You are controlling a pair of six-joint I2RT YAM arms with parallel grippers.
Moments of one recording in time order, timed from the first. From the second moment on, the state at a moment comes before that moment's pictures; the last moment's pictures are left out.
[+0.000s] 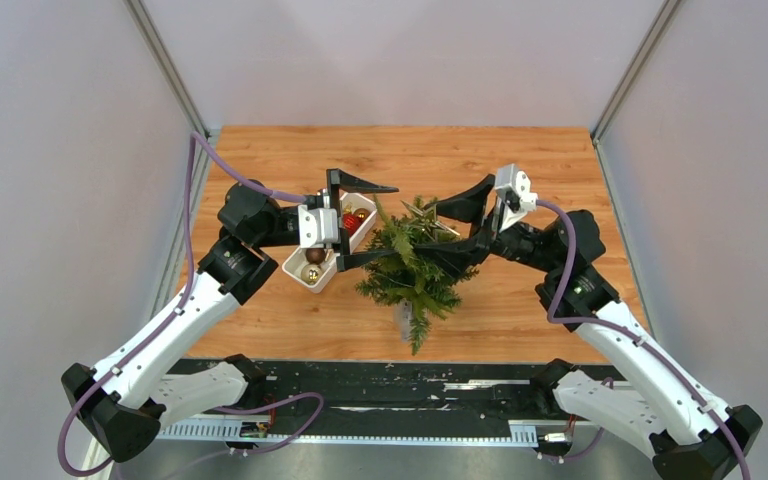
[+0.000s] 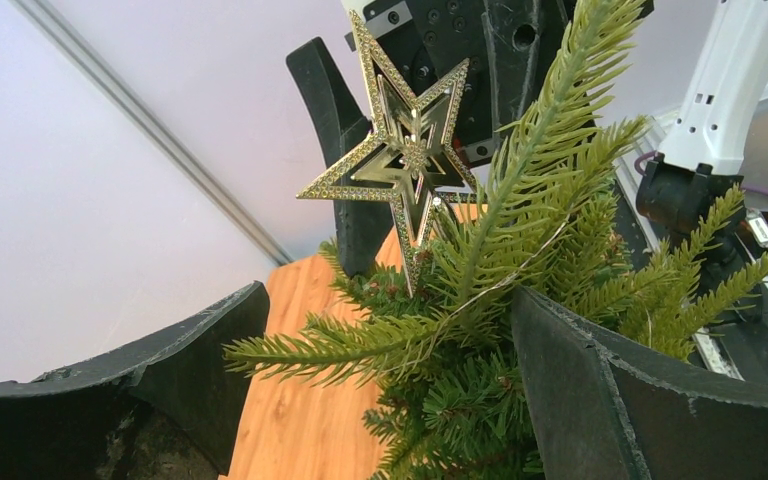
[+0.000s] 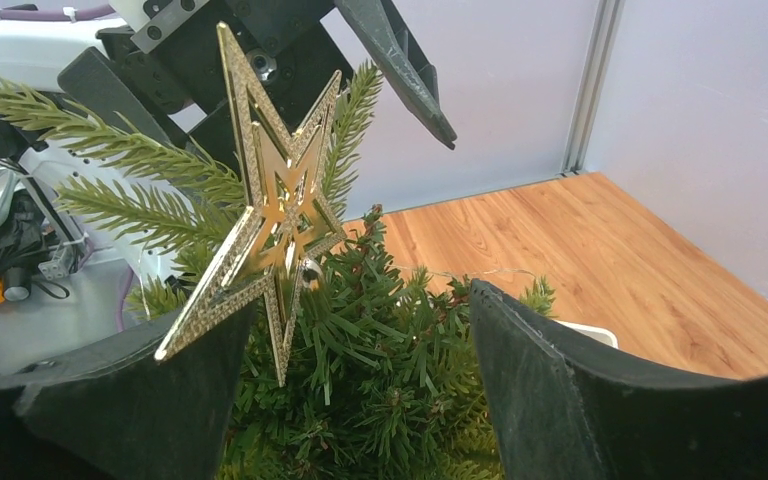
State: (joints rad) left arm -0.65 1.02 1.06 0.19 0.90 0.35; right arm 0.61 0.87 0.88 0.28 -0.68 0.23
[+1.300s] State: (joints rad) left arm -0.65 1.02 1.05 0.19 0.89 0.35; right arm 0.61 0.88 1.02 0.26 -0.66 0.23
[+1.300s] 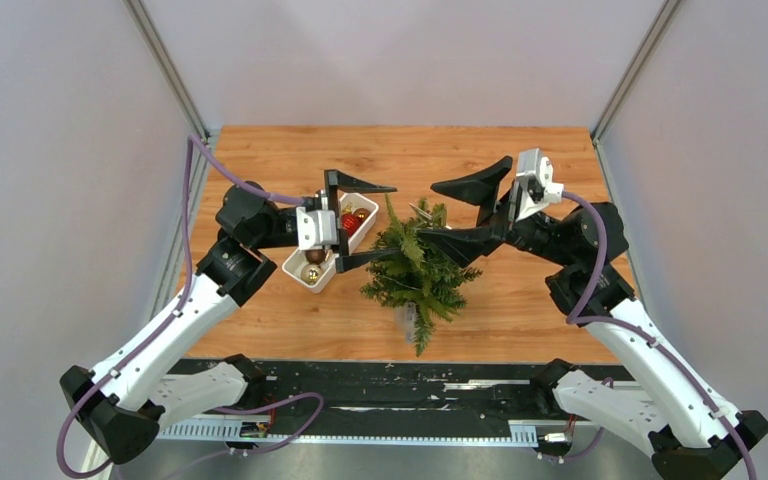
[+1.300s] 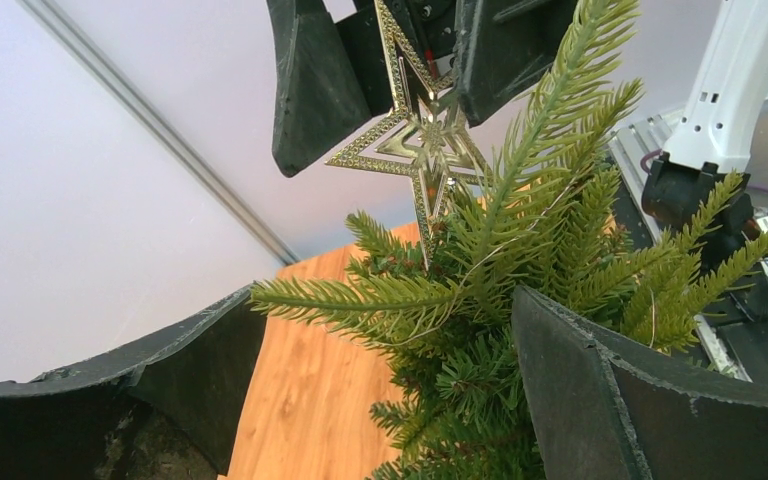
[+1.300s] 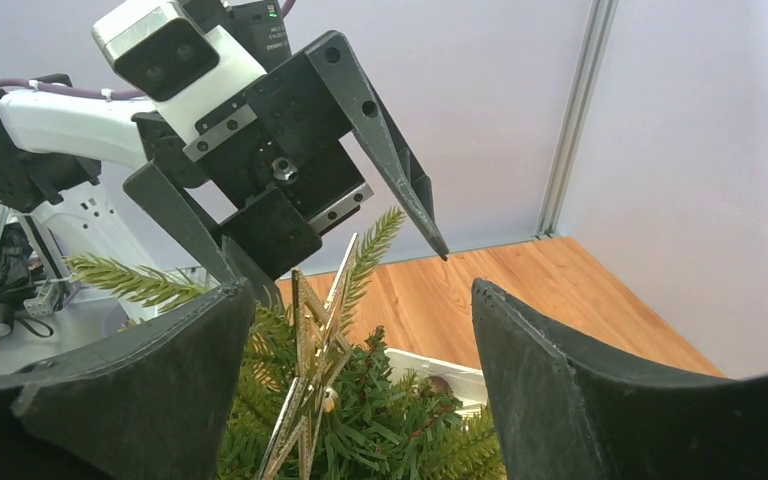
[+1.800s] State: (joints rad) left arm -0.65 0.95 1.04 0.17 0.87 0.38; right arm 0.61 0.96 1.13 0.27 -0.66 0.30
